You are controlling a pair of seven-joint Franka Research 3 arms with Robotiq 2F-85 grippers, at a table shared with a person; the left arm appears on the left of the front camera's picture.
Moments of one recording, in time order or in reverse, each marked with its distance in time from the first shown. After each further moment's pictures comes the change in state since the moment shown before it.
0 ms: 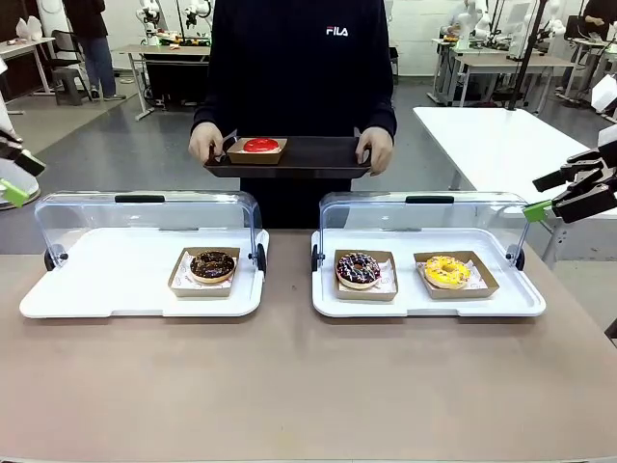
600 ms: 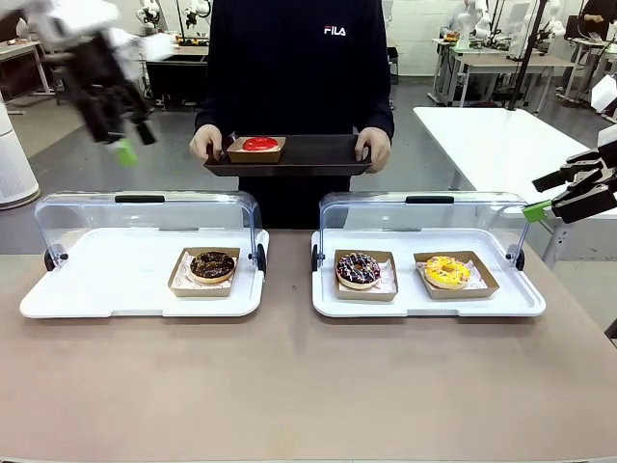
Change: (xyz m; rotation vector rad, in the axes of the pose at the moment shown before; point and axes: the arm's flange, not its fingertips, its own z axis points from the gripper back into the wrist) left arm 0.195 0.049 -0.080 -0.243 0.339 -0.209; right arm 0.000 0.000 0.000 0.001 -0.001 0.000
